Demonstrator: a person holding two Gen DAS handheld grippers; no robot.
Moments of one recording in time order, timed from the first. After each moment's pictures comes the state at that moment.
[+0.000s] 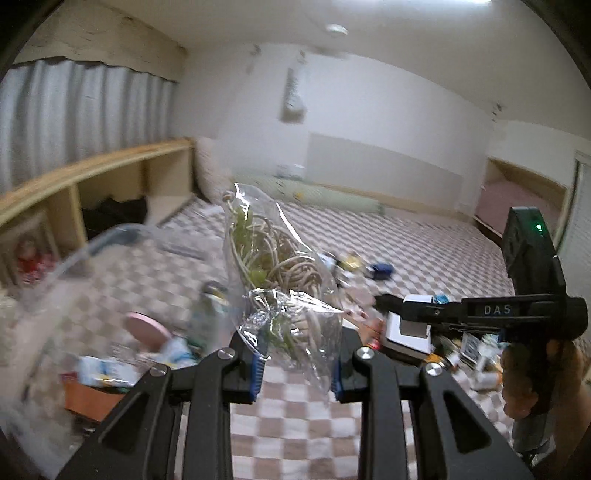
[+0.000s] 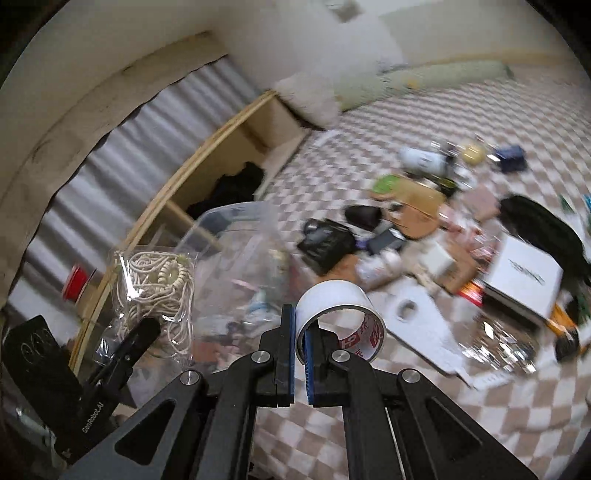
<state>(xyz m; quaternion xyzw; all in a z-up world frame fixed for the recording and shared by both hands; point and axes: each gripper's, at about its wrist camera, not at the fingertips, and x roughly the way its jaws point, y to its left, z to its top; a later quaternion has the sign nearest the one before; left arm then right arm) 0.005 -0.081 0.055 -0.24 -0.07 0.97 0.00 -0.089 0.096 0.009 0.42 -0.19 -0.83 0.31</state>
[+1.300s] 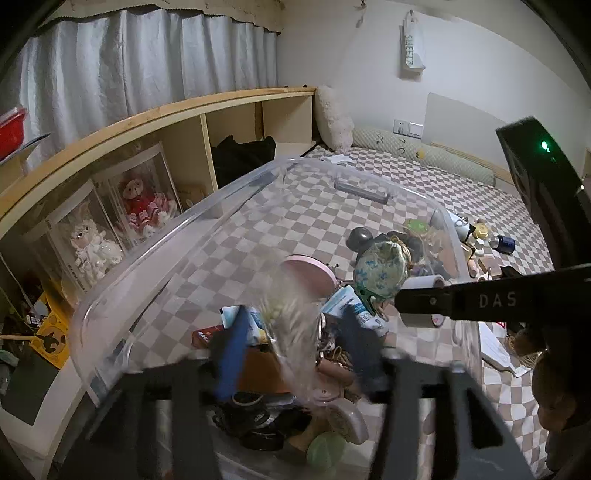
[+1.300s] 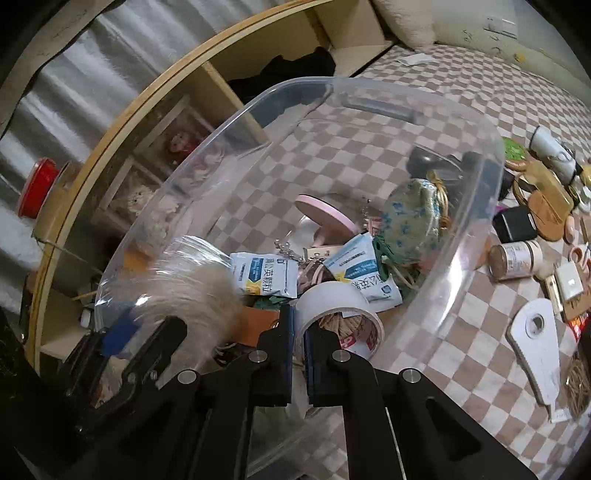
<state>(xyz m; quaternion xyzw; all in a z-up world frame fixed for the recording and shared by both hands) 0.022 -0.218 0.005 -0.34 -0.06 0.92 -0.19 -0.108 -0.136 -0.020 0.54 -0.04 -0.76 0.36</state>
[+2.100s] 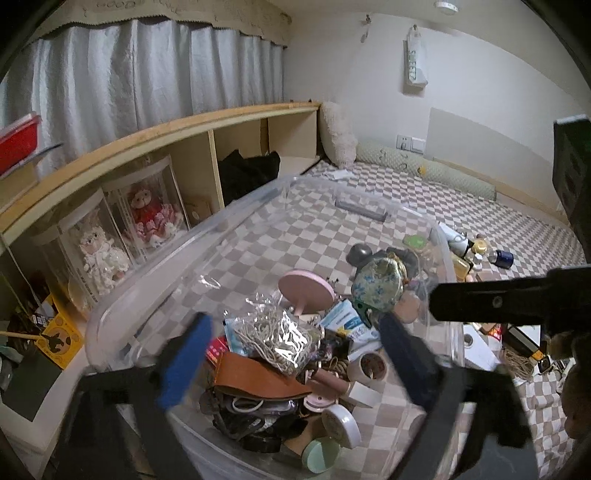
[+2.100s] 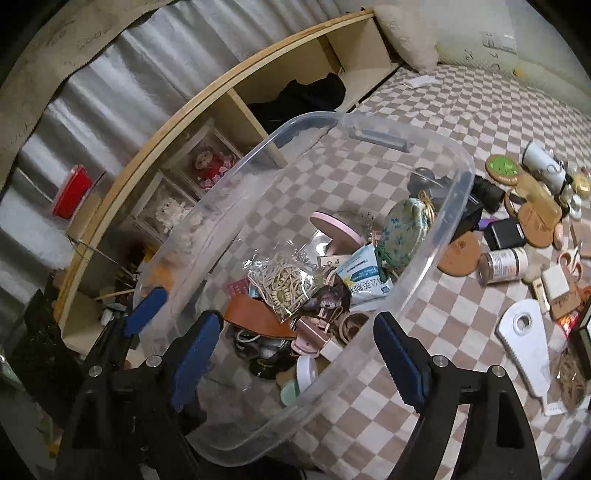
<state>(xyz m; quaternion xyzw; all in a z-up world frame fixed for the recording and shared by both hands) 0.033 -0.211 0.022 -0.31 -0.06 0.93 -0.20 -0.087 -0.102 0.023 0.51 -0.06 -0.77 0.38</state>
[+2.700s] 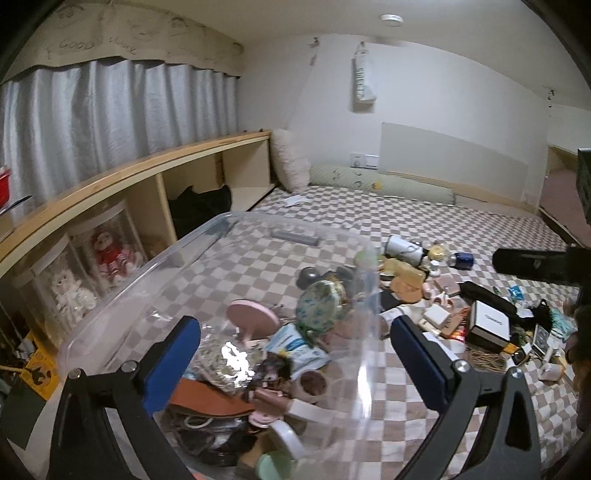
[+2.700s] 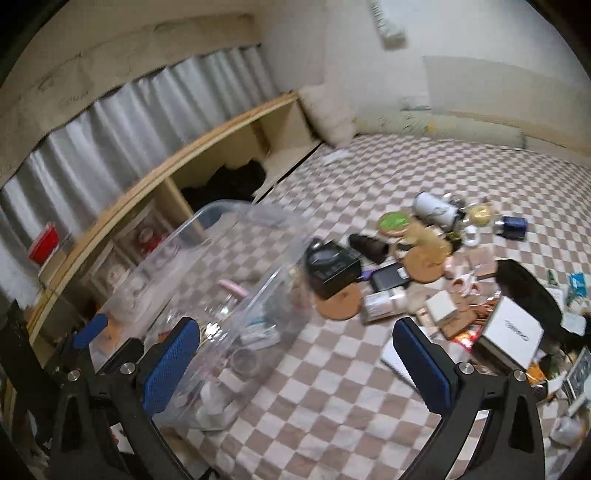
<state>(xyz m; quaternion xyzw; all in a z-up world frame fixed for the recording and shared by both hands) 0.028 -0.150 0.041 -0.27 -0.02 0.96 -0.12 -0.070 0.042 0.048 0.37 -0.08 -0.89 0.26</state>
